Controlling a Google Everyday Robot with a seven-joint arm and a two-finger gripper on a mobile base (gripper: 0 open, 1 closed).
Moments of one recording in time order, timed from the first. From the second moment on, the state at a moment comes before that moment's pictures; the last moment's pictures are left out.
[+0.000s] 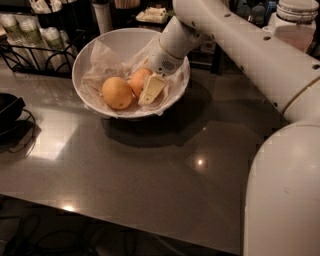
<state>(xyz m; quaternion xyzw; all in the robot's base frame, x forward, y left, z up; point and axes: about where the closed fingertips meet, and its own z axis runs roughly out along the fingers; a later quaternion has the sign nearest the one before) 0.661 0.031 0.851 -0.70 0.65 0.16 0.25</state>
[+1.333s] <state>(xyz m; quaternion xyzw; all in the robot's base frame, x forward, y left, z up) 0.659 0.032 0.859 -0.70 0.65 0.16 0.26</state>
